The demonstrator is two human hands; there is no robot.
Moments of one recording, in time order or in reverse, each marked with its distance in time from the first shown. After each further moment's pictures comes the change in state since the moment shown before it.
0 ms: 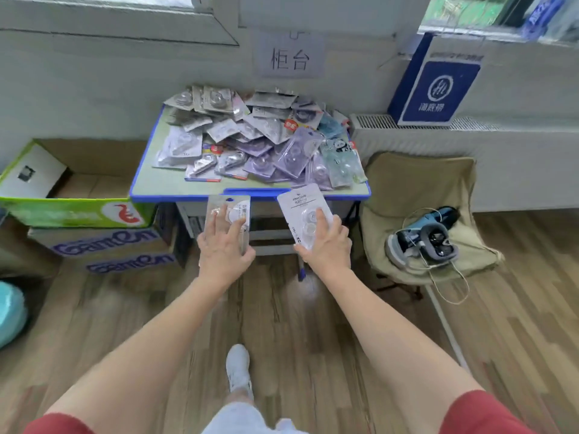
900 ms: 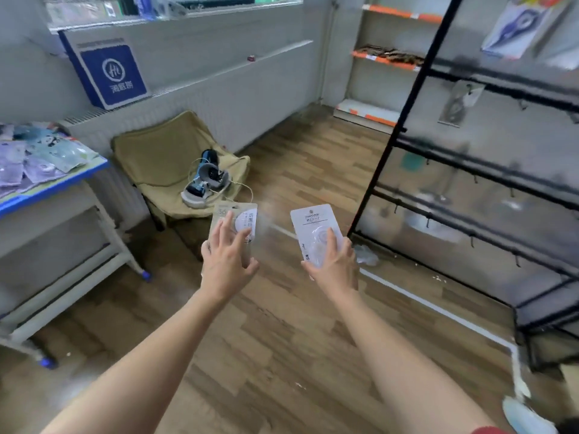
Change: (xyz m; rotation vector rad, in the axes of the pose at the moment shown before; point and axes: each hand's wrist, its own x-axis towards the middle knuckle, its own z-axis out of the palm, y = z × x) left_hand -0.418 0.227 0.027 -0.175 -0.245 0.934; right_hand -0.567 0.222 -0.038 0.238 0.322 0.972
